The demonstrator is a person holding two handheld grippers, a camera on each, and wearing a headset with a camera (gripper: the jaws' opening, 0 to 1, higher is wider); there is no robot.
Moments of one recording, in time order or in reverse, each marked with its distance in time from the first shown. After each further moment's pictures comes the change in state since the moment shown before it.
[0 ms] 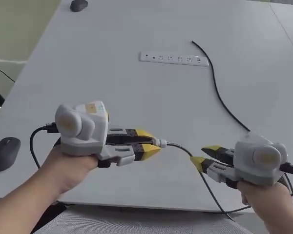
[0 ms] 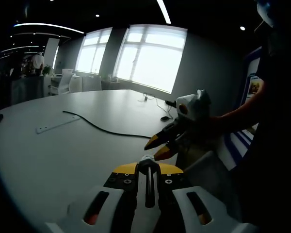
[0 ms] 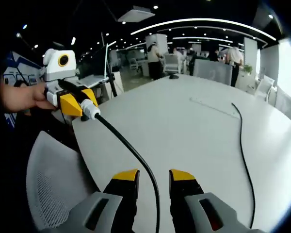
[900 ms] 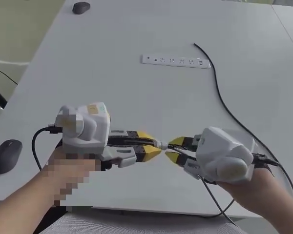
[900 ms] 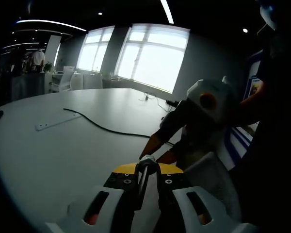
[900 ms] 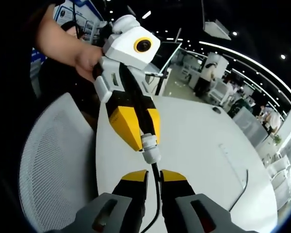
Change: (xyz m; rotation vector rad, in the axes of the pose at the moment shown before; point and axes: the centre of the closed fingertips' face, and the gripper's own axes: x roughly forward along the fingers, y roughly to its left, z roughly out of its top) left arm 0.001 0.006 0.000 -0.023 0.010 0.003; right arm 0.025 0.060 0.042 -0.485 0.033 0.177
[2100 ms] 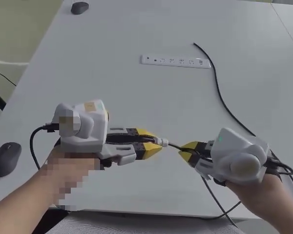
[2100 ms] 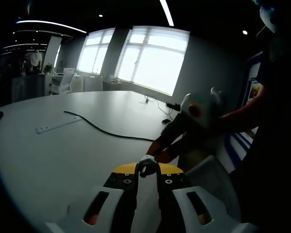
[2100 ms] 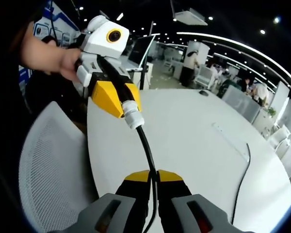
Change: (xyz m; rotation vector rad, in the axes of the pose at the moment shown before) left arm -0.001 0.007 0.009 -0.003 -0.020 -0.004; right arm -0.006 -0.020 -0.041 0.234 0.017 -0.069
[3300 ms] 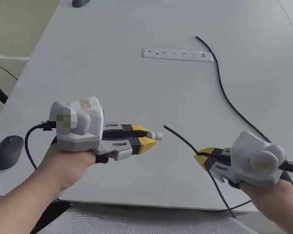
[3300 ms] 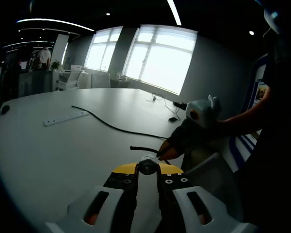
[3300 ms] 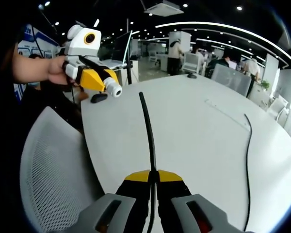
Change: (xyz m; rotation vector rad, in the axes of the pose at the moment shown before) left arm -0.009 0.010 -0.015 -0.029 0.009 0.065; right arm -0.009 -0.006 -0.049 0.184 0.032 -0.020
